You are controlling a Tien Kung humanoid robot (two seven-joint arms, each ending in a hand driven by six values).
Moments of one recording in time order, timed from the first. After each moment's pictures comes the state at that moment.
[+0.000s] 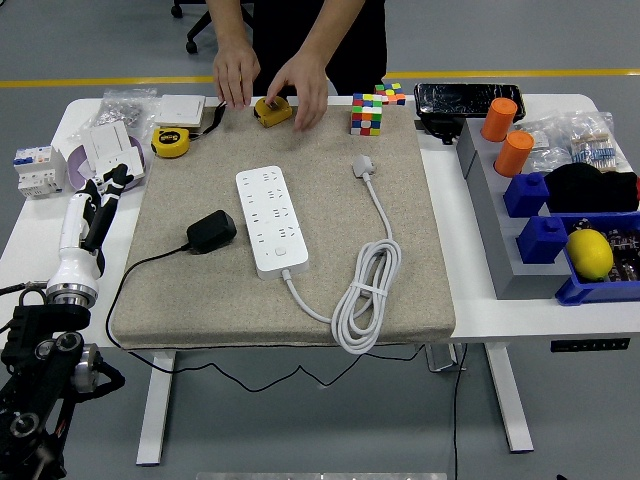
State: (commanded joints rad) left arm -0.12 0.03 -1.47 -1.28 1.47 0.24 -0.08; right arm 0.10 -0.07 1.48 0.18 -1.54 0.01 -0.10
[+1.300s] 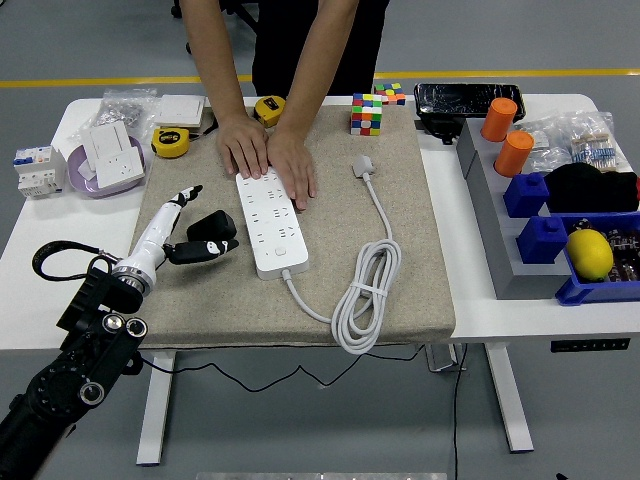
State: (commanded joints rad) left arm -0.31 0.04 -1.26 -0.99 1.78 0.15 0.02; right arm 0.10 -0.07 1.48 0.18 -1.54 0.01 -0.09
